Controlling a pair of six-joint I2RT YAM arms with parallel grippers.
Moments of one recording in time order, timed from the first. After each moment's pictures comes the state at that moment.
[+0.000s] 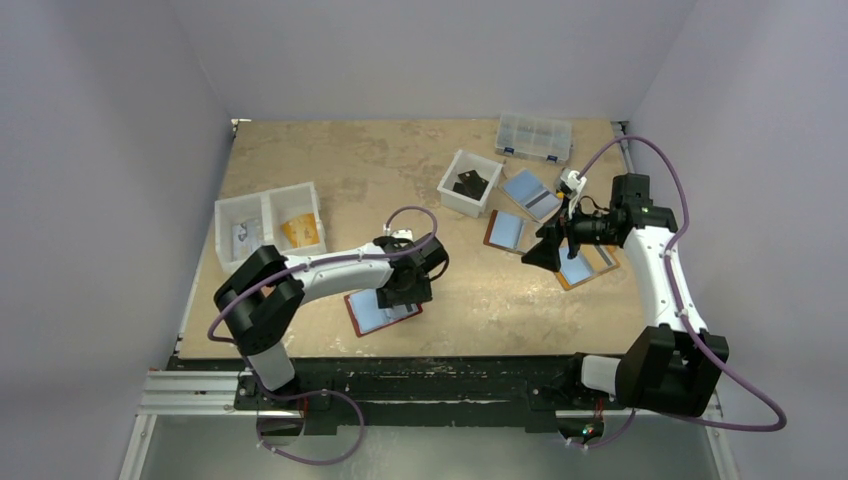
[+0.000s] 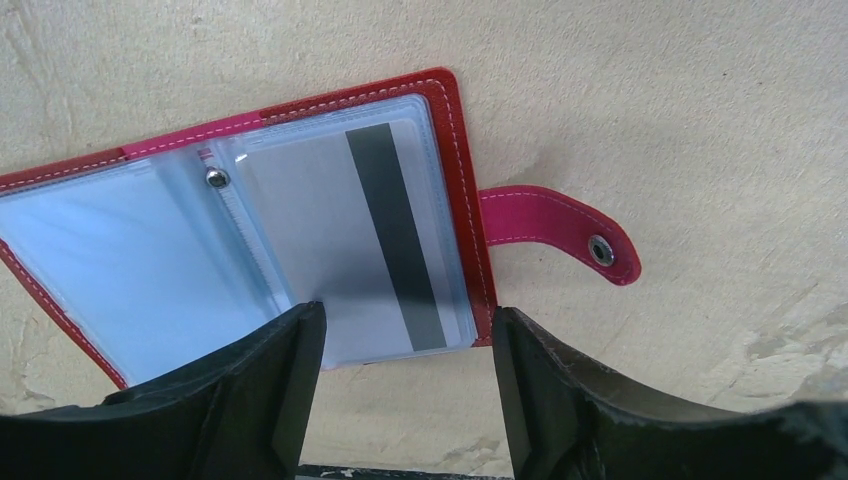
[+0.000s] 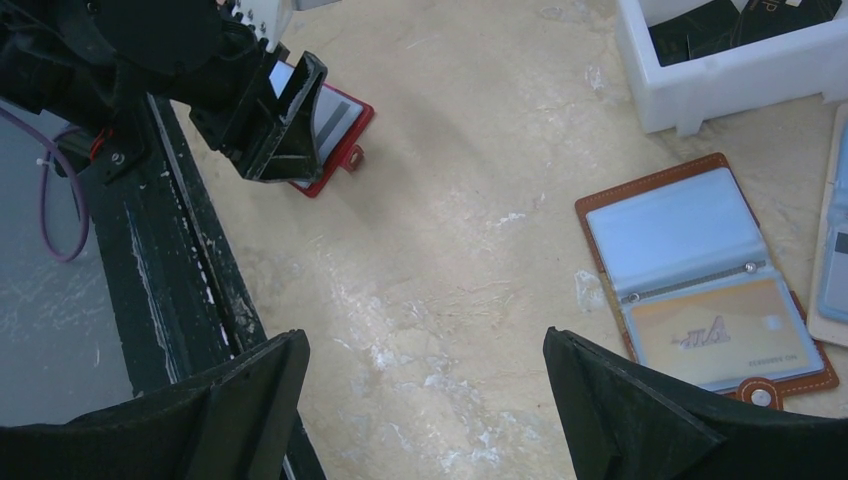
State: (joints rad) left arm -0.94 1.72 1.10 -0.75 -0.28 -1.10; right arm -0.16 1.26 1.07 -0.97 -1.04 -0.75
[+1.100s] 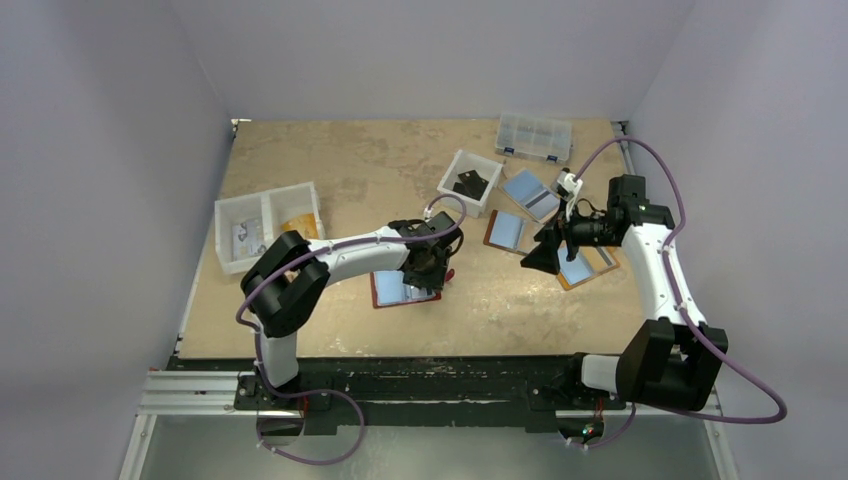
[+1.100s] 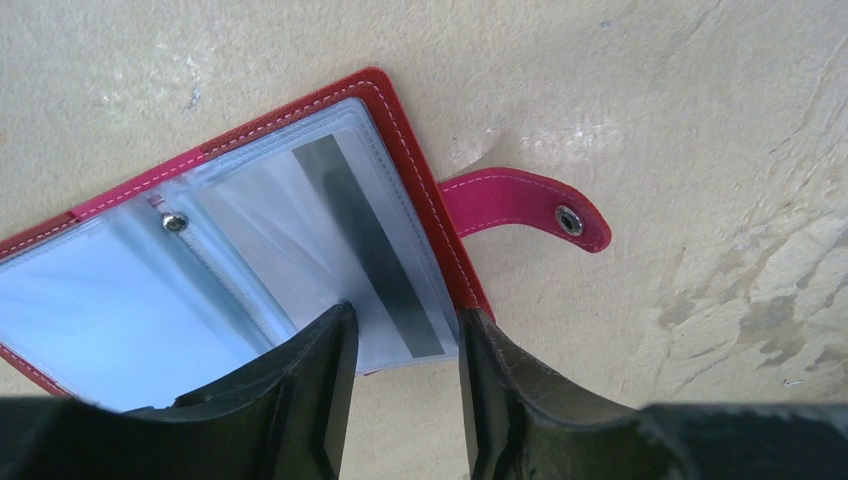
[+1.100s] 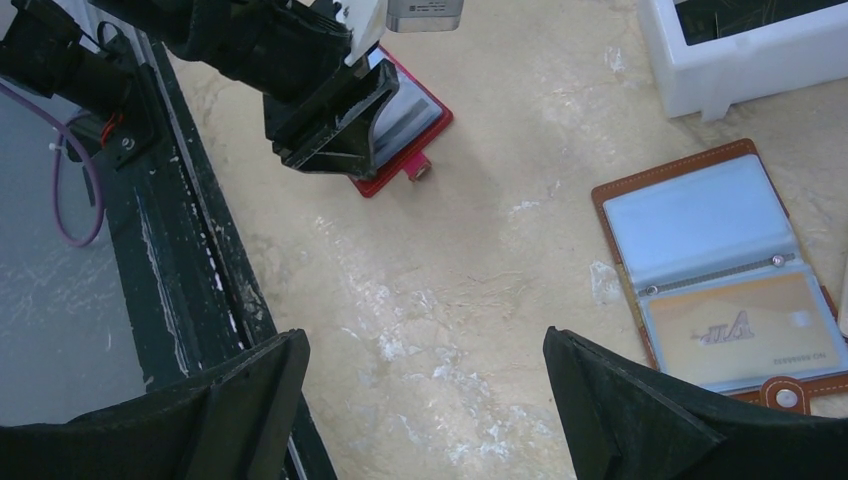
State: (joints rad) left arm -0.89 1.88 1.27 -0.63 -0.12 -0.66; right arm -0.16 1.28 1.06 -1.01 -1.04 -0.79
